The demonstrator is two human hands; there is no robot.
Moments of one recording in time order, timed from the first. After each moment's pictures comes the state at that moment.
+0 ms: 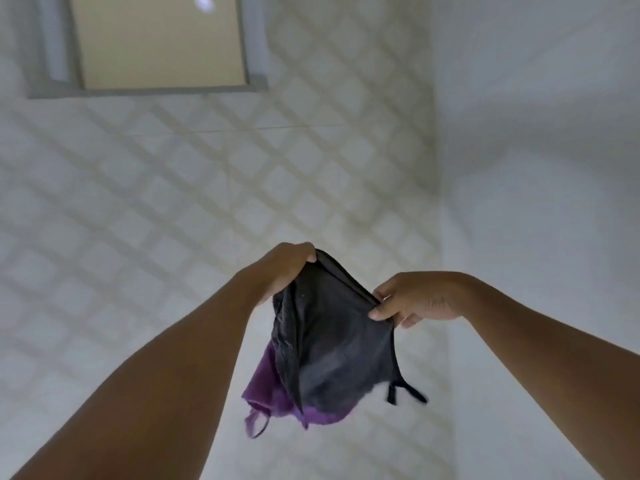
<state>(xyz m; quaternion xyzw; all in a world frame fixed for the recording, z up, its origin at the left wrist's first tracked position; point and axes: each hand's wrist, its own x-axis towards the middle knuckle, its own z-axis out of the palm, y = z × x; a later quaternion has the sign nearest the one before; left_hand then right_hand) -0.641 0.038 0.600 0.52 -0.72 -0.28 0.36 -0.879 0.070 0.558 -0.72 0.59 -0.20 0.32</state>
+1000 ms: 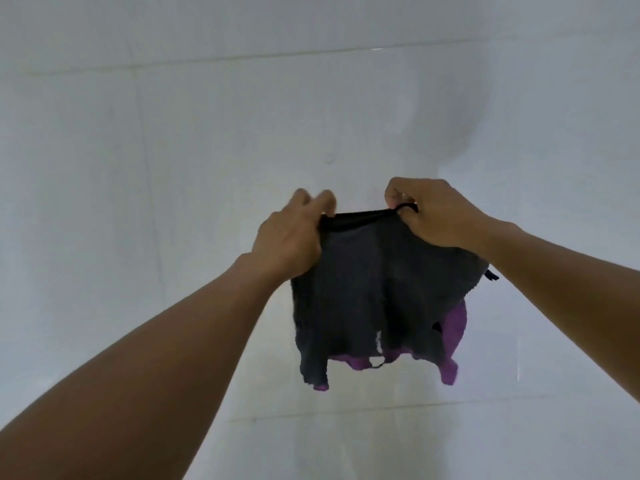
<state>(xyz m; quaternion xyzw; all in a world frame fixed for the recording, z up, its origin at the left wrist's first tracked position) -1.043 0.432 0.618 -0.21 -0.89 -0.10 0.39 -1.058 0.677 0.634 -0.24 0.88 -0.18 -0.36</state>
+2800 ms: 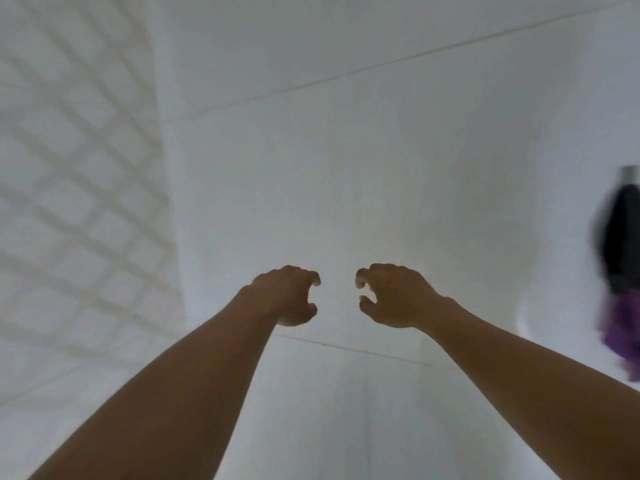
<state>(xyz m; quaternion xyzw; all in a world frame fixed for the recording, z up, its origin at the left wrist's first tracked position) -0.878 0.182 0.538 0.10 -0.99 0.06 0.12 -0.982 0.372 0.513 -0.41 0.87 -0.07 -0.26</state>
